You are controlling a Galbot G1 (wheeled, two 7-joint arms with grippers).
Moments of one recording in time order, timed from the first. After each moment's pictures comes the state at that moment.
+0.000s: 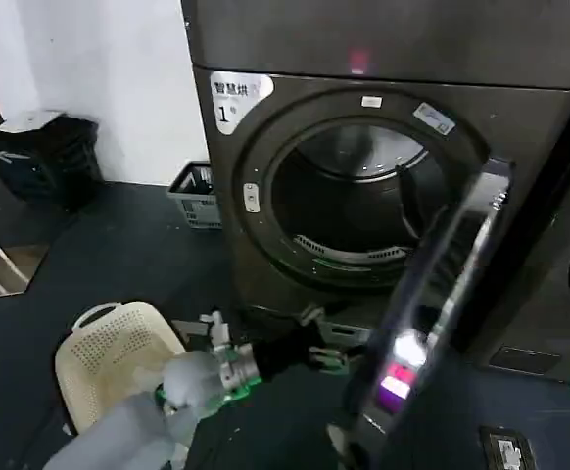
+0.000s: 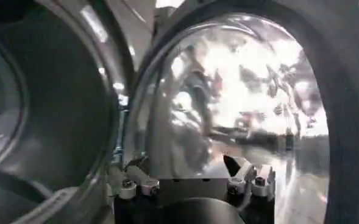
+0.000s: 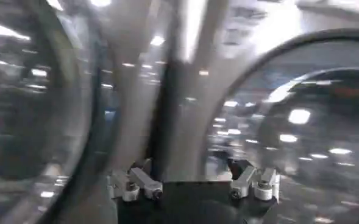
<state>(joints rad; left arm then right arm) 0.75 -0.99 0.25 -1.84 -0.79 -0.03 0.53 -1.49 1.29 1.50 2.05 0.34 -0.21 -0.49</state>
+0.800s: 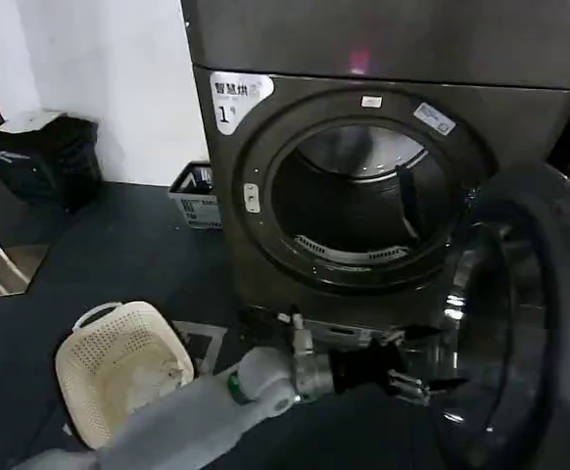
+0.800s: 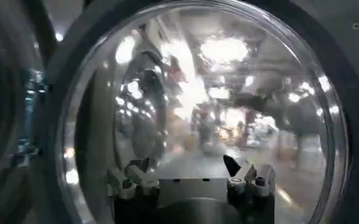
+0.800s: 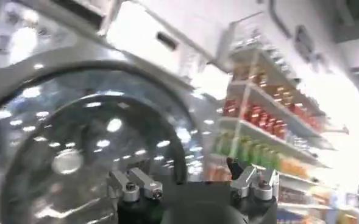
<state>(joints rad) 0.50 -1.18 0.56 -1.69 -0.80 -0.06 0.48 -1.50 1.20 1.84 2.01 0.41 -0.24 -0.10</state>
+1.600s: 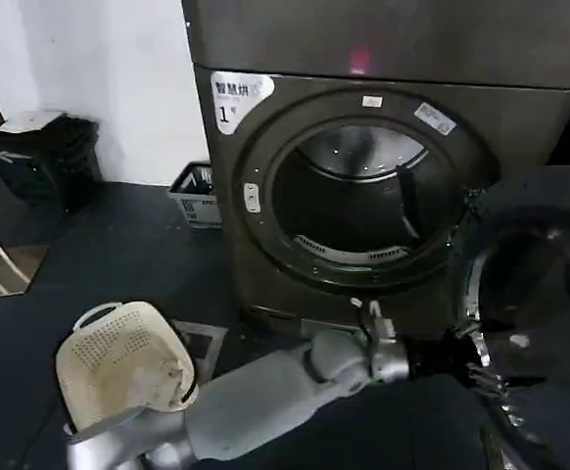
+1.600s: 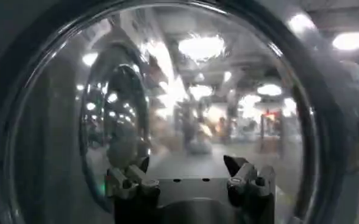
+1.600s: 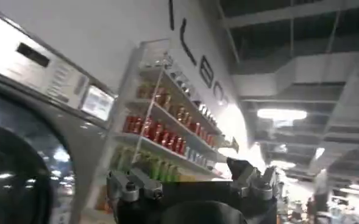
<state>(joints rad) 0.35 -1.47 0.66 -1.41 -0.74 -0.09 0.46 -1.55 1.15 2.11 1.97 0.37 -0.26 0.00</state>
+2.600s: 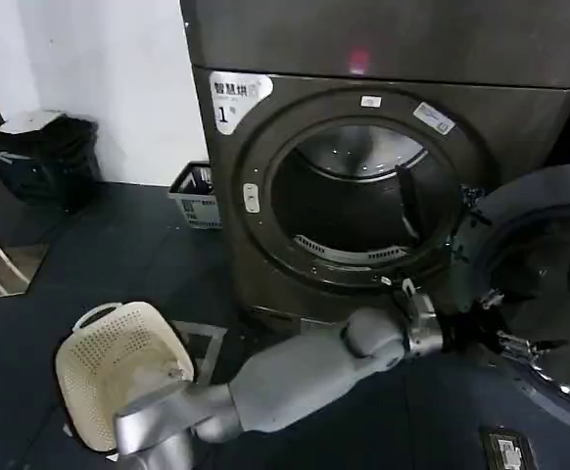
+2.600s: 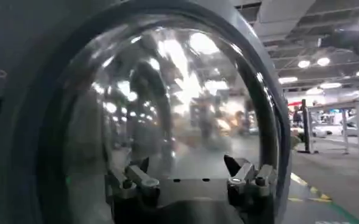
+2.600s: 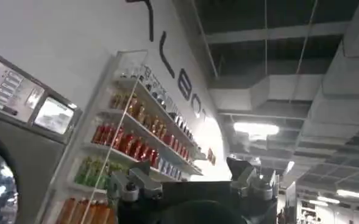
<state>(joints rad) 0.25 -1.61 0.67 -1.22 -0.73 -0.13 0.41 -1.57 1.12 2.22 1.94 0.37 -0.27 -0.04</state>
